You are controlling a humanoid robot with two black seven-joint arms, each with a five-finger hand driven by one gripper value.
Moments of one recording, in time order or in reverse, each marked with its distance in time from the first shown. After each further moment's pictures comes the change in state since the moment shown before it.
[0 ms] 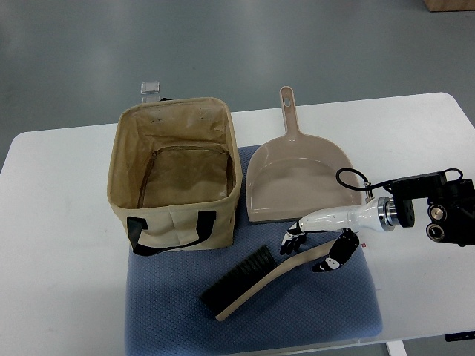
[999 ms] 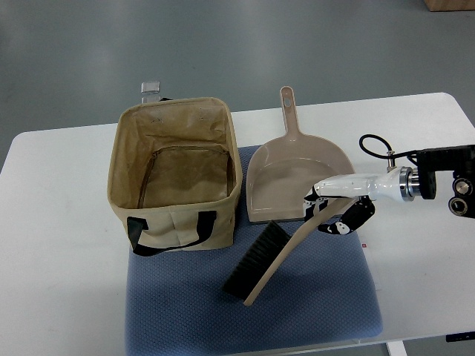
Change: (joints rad) left arm 0.002 0.000 0.002 -0.001 0.001 0.000 0.000; right arm 0.060 -0.154 0.088 0.030 -0.008 0.020 0.040
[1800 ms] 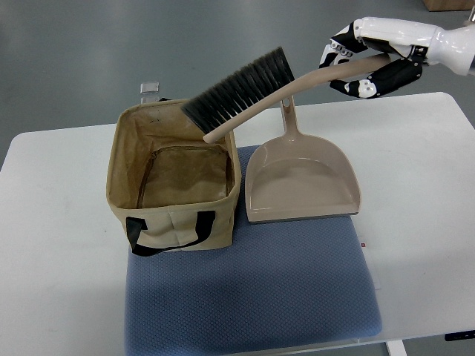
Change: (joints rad) left arm -0.007 0.000 0.003 -0.027 0.003 -0.002 0.002; right arm 0.161 -0.164 0.376 0.026 0.240 0.166 -0.022
